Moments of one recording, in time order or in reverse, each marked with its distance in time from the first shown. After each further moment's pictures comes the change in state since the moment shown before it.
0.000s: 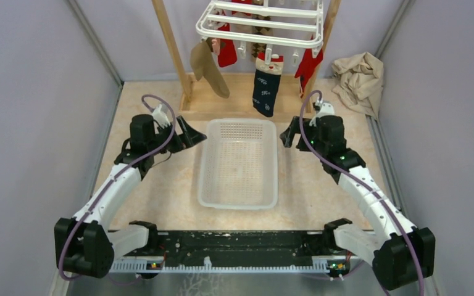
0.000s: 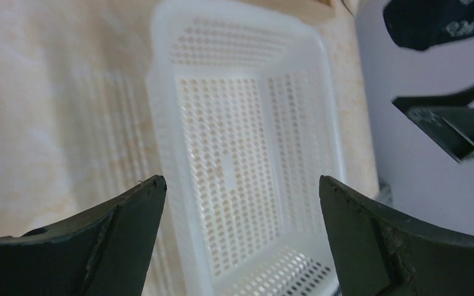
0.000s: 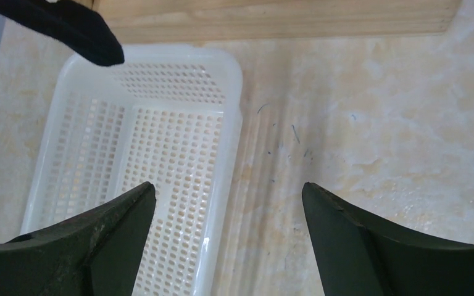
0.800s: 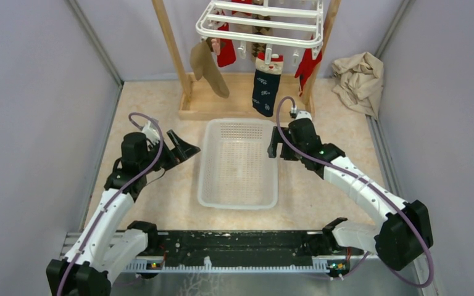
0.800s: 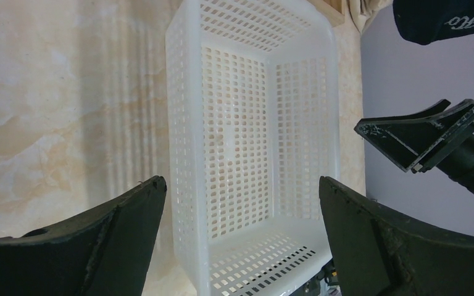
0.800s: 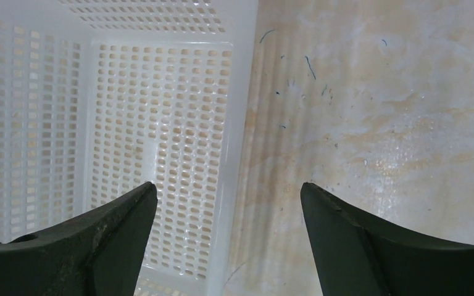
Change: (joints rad) left arm 0.000 -0.287 -0.157 -0.137 -0.019 -0.145; right arm 0.261 0.152 0.079 -0.200 0.225 0.100
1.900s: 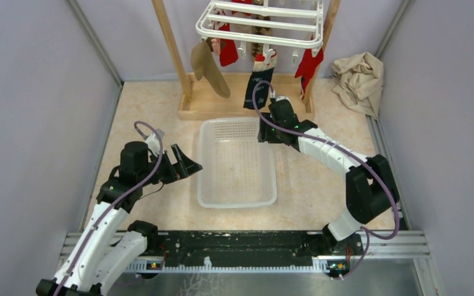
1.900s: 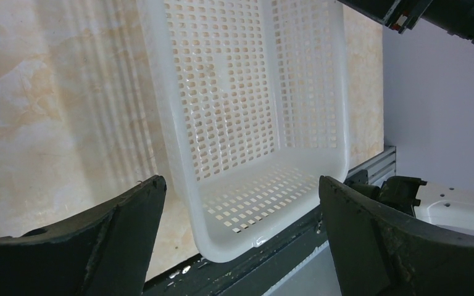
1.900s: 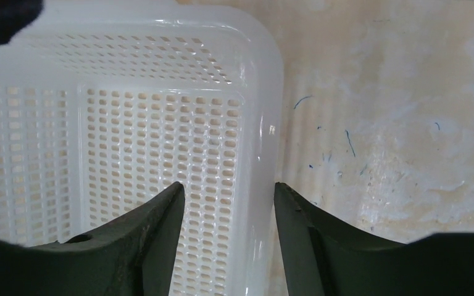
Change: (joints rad) left arm -0.114 -0.146 0.045 -0.300 -0.015 0.063; right arm 0.000 0.393 0.266 0.071 -0.037 -0.050
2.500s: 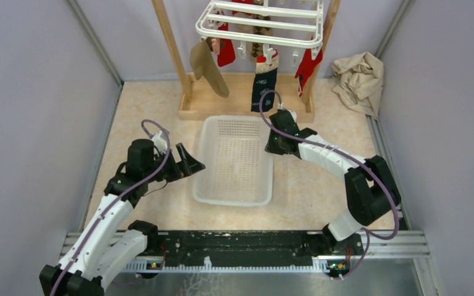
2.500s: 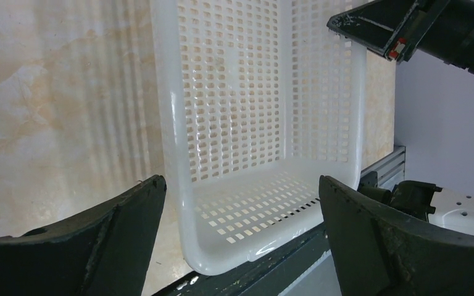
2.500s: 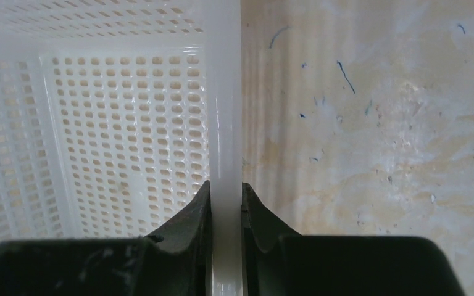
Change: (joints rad) left arm 0.000 0.095 -0.046 0.091 0.005 0.013; right arm 0.001 0.007 -0.100 -0.016 0.014 0.174
